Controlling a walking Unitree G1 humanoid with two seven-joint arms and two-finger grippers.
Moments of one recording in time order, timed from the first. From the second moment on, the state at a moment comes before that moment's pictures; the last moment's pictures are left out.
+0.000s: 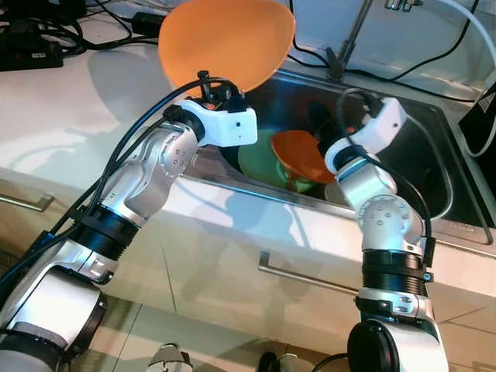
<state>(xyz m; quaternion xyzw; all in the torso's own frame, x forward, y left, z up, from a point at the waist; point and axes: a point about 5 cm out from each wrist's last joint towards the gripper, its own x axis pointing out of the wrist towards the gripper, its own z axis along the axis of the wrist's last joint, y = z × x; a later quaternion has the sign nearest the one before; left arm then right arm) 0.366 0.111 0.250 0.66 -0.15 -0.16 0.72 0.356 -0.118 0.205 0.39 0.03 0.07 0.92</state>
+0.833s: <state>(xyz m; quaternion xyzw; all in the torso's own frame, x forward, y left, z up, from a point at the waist) 0.348 0.087 0.222 0.63 -0.14 -0.28 0.71 0.355 -0.116 0.207 0.43 0.03 0.08 0.90</state>
